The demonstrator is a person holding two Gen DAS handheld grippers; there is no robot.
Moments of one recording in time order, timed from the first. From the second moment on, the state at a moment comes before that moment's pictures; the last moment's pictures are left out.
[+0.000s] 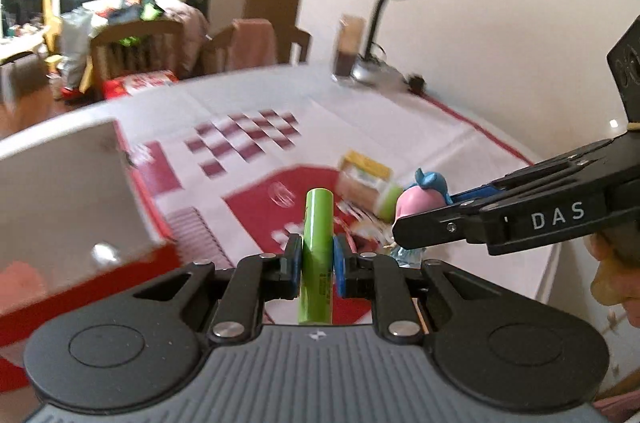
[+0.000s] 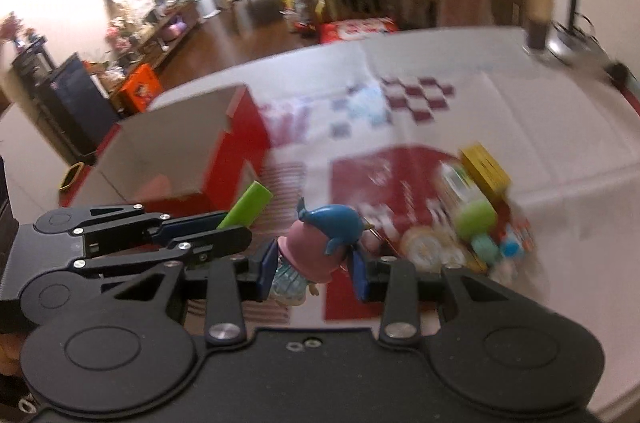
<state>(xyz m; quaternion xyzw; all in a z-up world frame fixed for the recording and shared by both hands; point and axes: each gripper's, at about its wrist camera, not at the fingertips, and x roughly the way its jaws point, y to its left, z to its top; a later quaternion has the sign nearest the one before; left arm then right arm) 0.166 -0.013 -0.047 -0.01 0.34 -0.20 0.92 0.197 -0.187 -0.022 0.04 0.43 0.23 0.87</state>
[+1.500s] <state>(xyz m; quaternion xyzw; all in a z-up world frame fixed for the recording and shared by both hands) 0.276 0.211 -0.094 0.02 0.48 0.10 0.87 0.281 0.078 -0.083 -0.18 0.49 0.38 0.76</state>
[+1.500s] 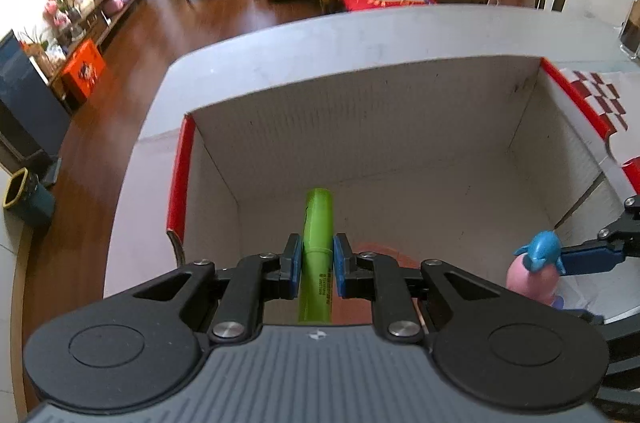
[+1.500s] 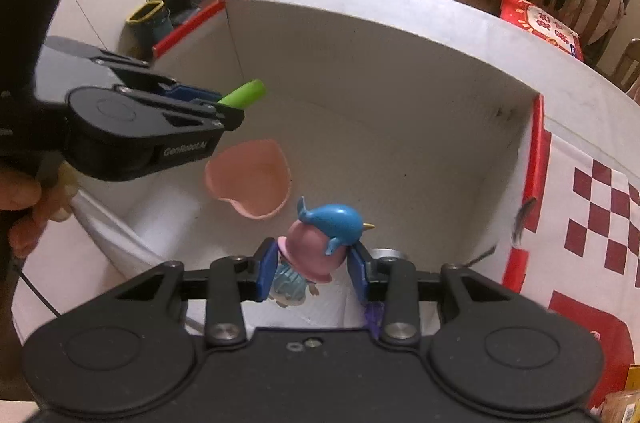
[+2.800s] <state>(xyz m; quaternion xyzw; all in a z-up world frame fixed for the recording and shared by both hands) 0.273 0.208 -0.080 0.01 0.52 0.08 0.85 0.289 0.076 -0.084 -0.15 0.51 0.35 0.77</state>
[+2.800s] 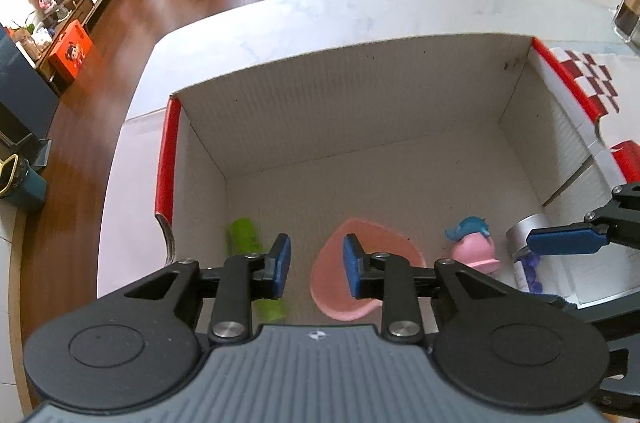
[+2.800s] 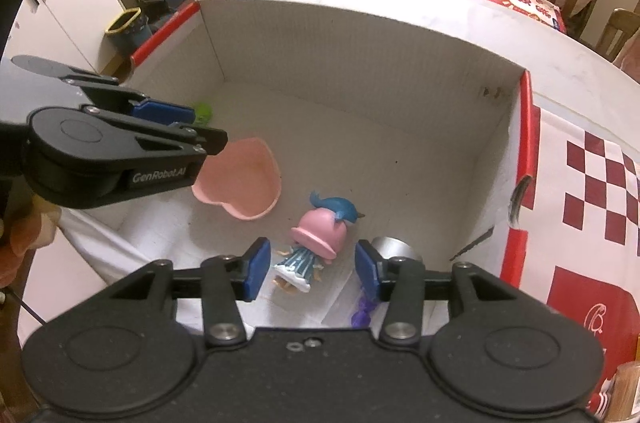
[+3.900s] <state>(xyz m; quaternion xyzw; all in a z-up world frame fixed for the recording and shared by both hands) 0.179 0.151 -0.023 -0.01 0.41 0.03 0.91 0.221 -0.019 -0.017 -0.05 0.43 0.37 0.83</state>
